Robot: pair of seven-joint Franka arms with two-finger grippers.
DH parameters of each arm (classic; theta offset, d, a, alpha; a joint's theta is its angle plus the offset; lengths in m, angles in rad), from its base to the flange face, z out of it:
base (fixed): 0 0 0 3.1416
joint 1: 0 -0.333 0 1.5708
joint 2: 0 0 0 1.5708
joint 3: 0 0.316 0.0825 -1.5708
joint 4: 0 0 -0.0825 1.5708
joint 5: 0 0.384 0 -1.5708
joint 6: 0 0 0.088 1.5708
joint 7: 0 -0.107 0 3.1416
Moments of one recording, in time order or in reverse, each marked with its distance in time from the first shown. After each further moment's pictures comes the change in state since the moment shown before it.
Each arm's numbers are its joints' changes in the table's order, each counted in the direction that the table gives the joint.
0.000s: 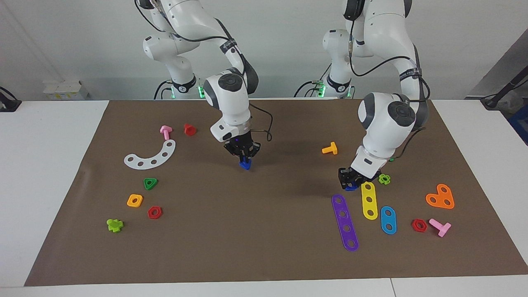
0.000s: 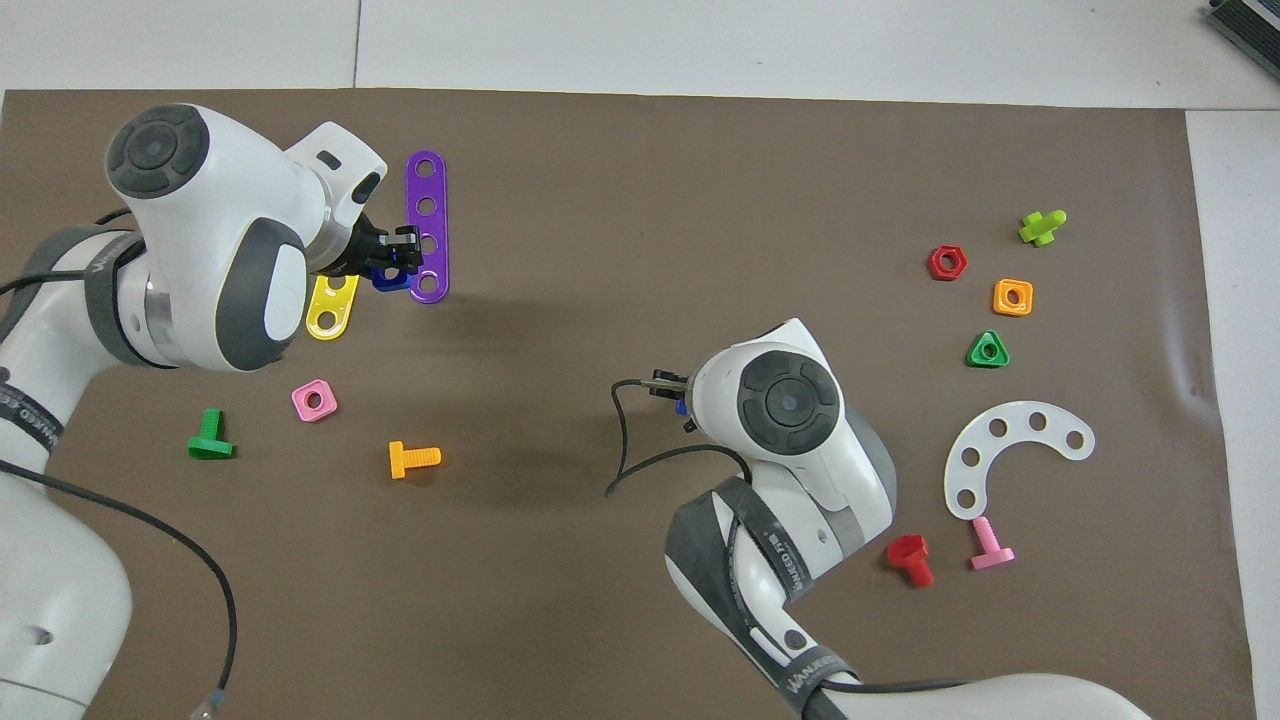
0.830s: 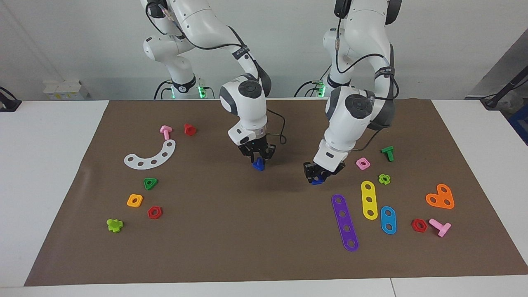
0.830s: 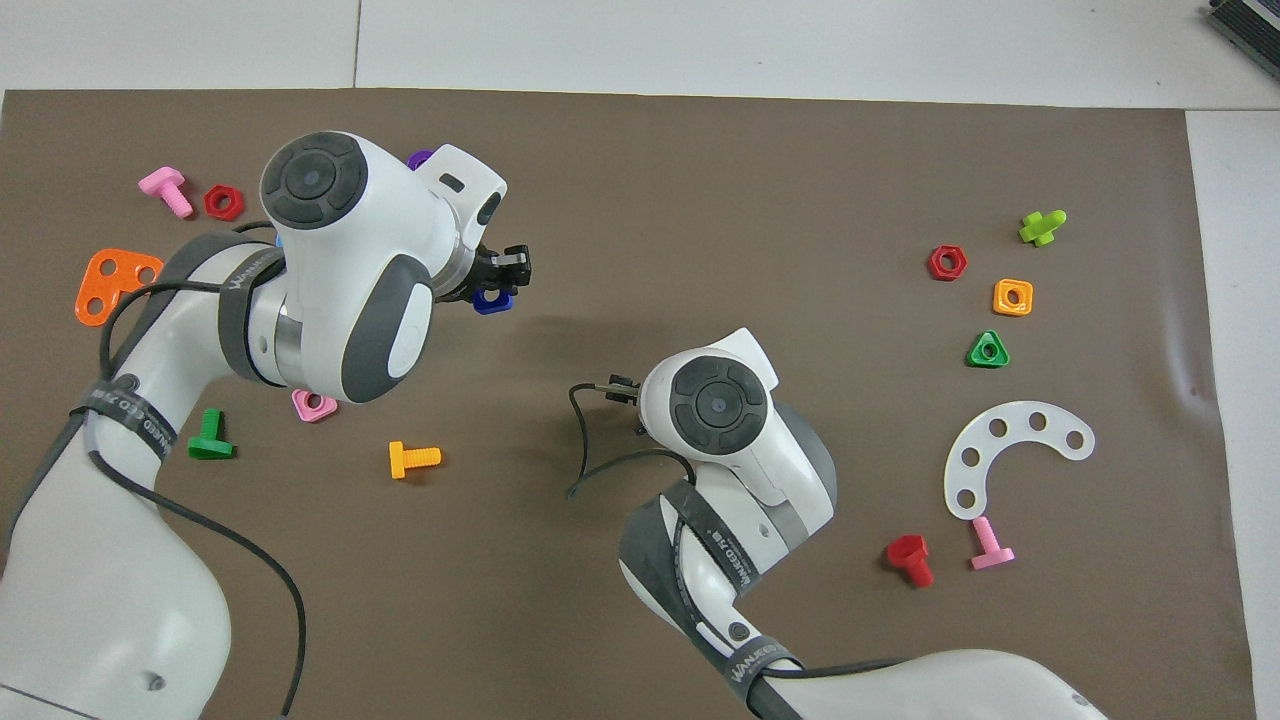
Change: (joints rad) left arm 0.163 0.008 -0.011 -0.016 -0.007 0.004 0.202; right arm -0.048 0.074 -0.003 -0.072 -0.002 0.004 -0.067
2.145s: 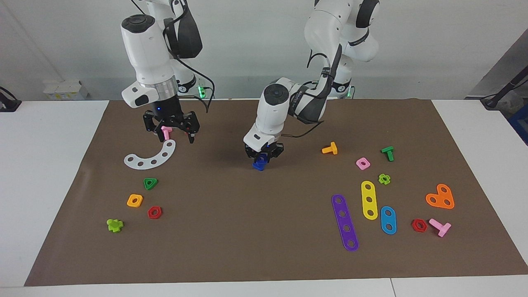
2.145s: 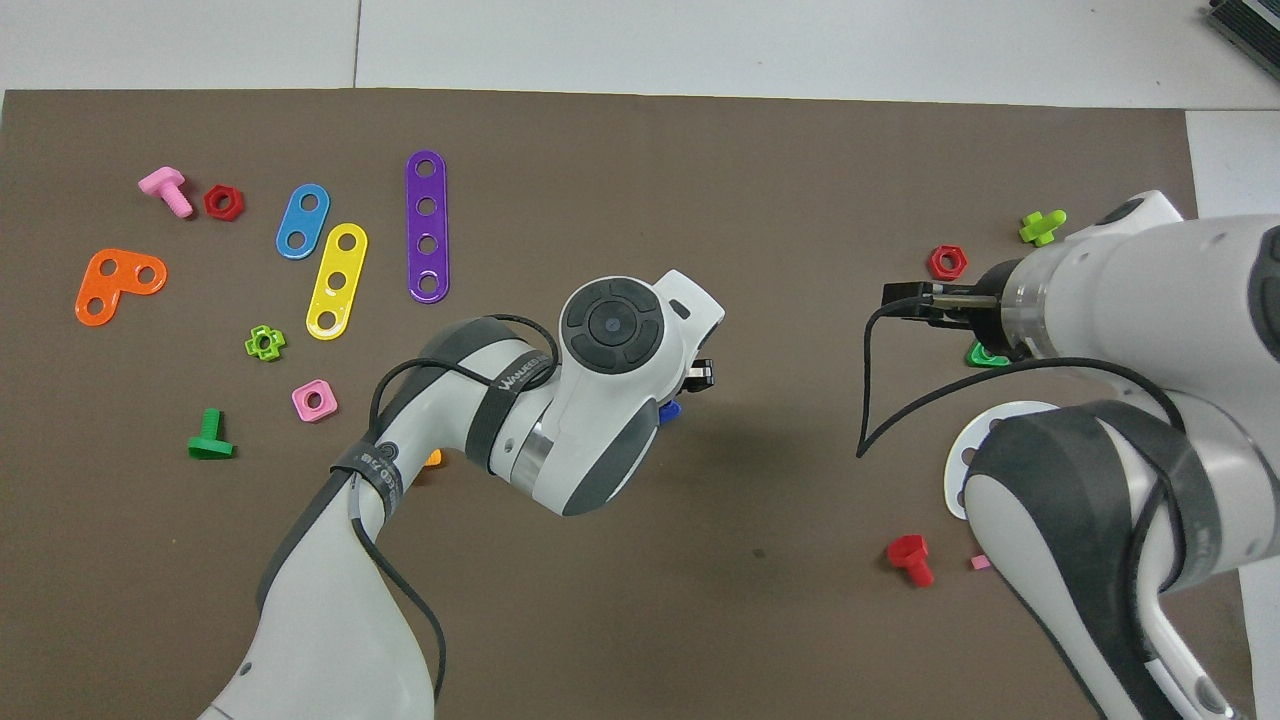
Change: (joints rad) left arm 0.315 0.057 0.000 0.032 0.000 -0.038 0.181; right arm 0.398 -0.384 -0.016 -0.036 0.000 0.347 0.569
